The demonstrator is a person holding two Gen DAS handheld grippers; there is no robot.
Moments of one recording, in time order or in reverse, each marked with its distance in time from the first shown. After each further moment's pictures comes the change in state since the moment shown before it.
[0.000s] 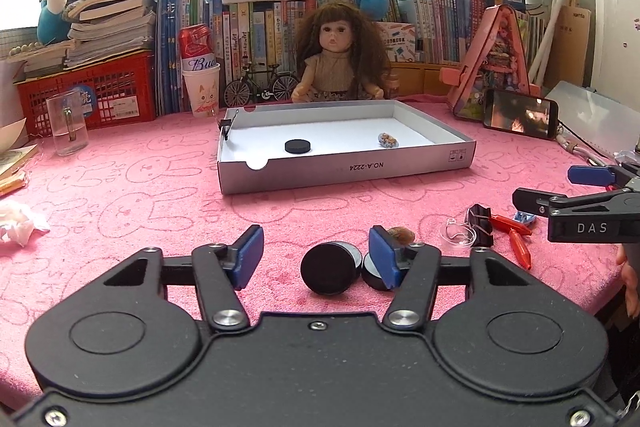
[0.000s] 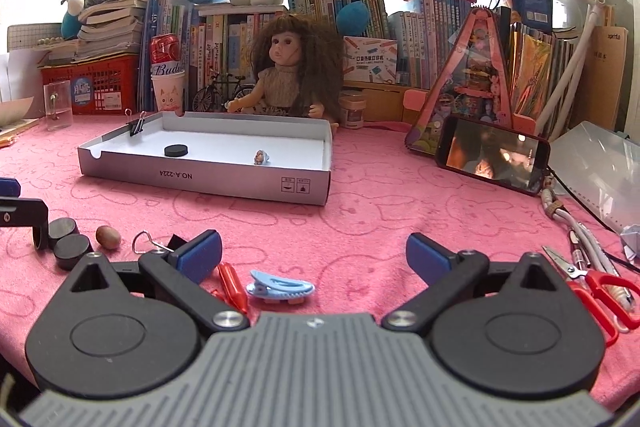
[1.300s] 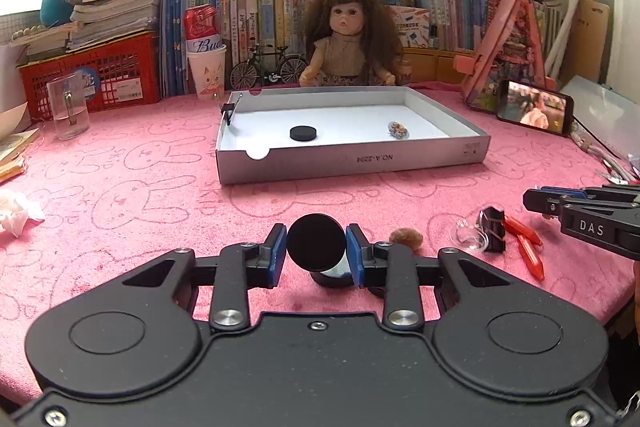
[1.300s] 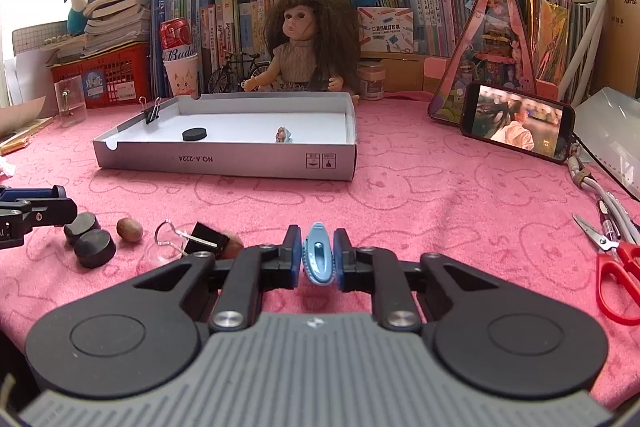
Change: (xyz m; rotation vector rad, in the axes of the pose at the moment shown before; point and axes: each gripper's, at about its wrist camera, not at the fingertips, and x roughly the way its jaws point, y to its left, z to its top) left arm 0.021 -0.004 0.010 -0.038 0.056 0.033; right arm 0.014 0.006 0.005 0.067 0.074 0.072
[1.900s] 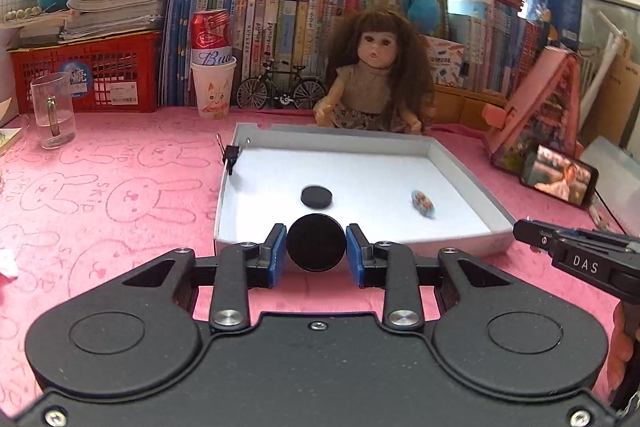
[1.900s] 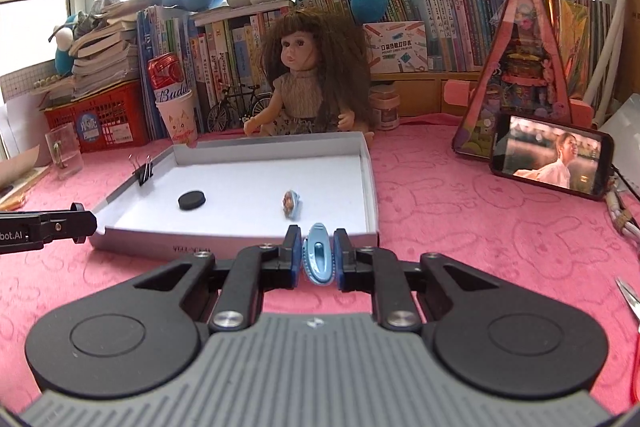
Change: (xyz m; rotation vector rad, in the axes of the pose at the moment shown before) left arm 0.064 0.031 0.087 -0.129 0.016 -0.018; right arm 0.060 -0.004 0.069 0.080 0.002 0.056
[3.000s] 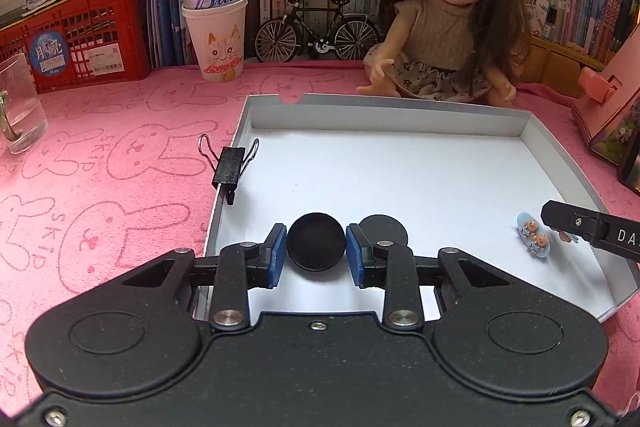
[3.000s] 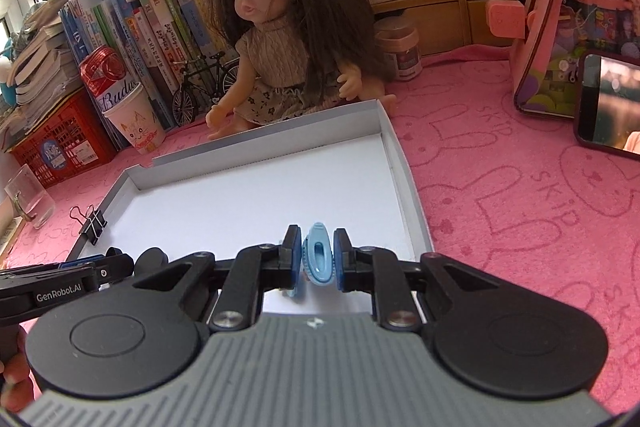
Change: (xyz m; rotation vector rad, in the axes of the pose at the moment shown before) left arm 0.155 0.014 0.045 0.018 0.220 0.135; right arm 0.133 -0.014 0.040 0.186 0.193 0.040
